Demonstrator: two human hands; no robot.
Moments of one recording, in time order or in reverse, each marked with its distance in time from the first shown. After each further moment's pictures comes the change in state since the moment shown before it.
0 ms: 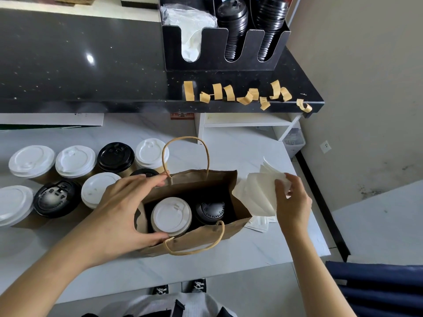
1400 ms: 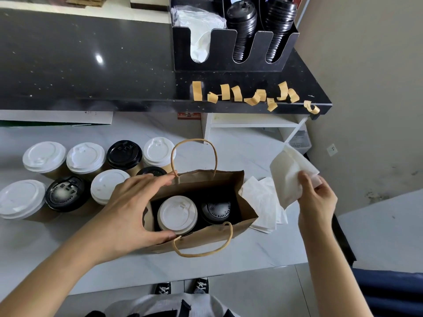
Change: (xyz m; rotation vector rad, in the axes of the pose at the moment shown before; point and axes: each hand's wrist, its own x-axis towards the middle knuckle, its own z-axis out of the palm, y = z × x) left_hand -0.004 0.006 -0.003 0.027 -0.034 -0.033; right_hand 0.006 -0.050 -0.030 0.528 0.082 0.327
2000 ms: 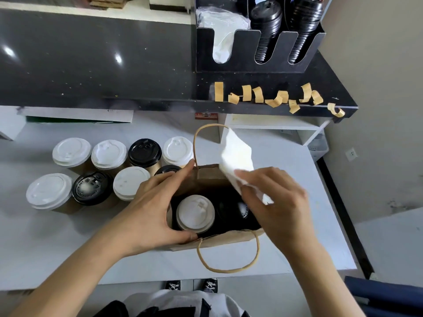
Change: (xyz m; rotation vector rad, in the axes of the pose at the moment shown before) left_hand 0.000 0.006 -0.002 -0.104 -0.037 -0.066; right_hand -0.101 -0.052 0.050 -0.389 -0.516 -1.136
